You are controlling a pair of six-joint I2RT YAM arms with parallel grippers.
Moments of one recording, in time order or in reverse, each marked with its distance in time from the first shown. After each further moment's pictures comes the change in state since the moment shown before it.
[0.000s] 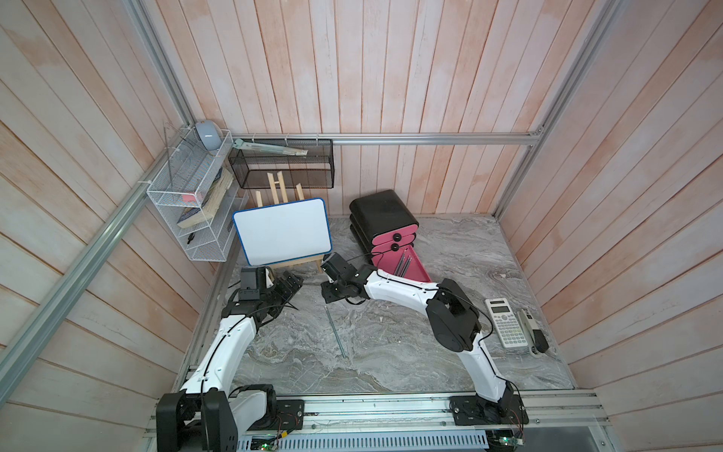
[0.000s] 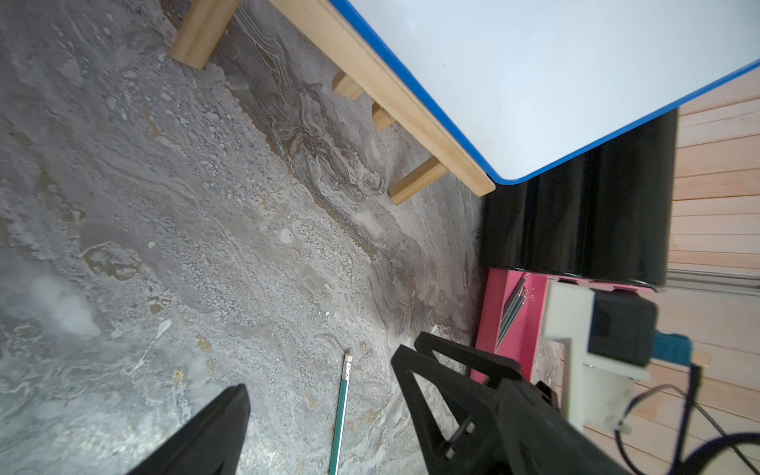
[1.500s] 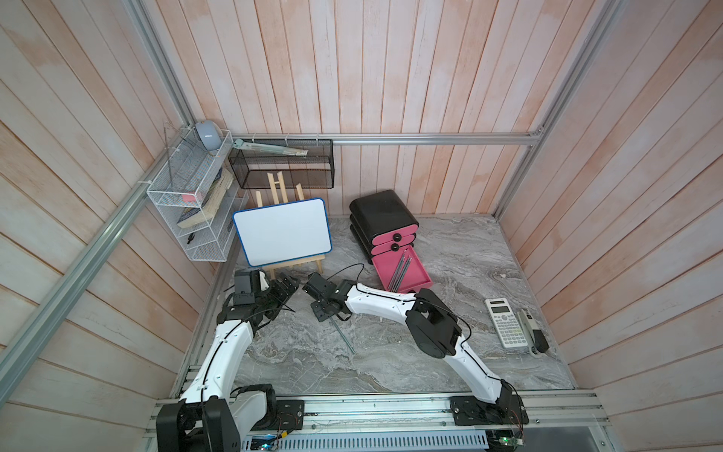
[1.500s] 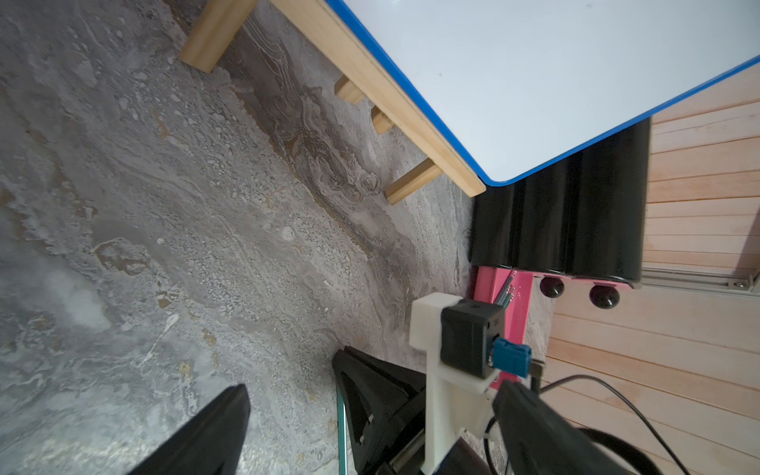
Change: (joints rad) left arm 0.043 -0.043 -0.027 0.001 0.055 0.010; right arm 0.095 0.120 0.094 -0.100 0.126 -0.075
